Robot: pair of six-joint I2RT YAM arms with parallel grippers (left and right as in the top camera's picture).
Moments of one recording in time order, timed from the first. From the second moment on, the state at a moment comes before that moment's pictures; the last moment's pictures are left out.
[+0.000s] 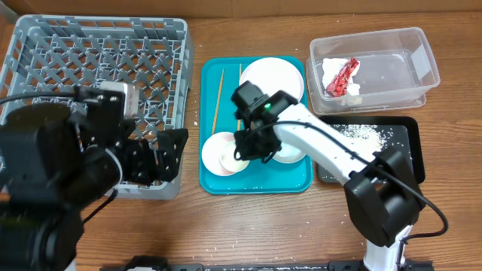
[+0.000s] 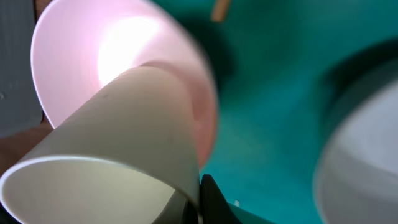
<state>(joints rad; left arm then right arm) -0.07 1.12 1.79 -1.41 0.35 -0.11 0.67 1.98 1.54 -1.01 -0.27 0.41</state>
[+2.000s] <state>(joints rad) -0.18 1.53 1.69 -1.39 1.56 0.11 0.30 1.39 1.64 -0.95 -1.07 0.04</state>
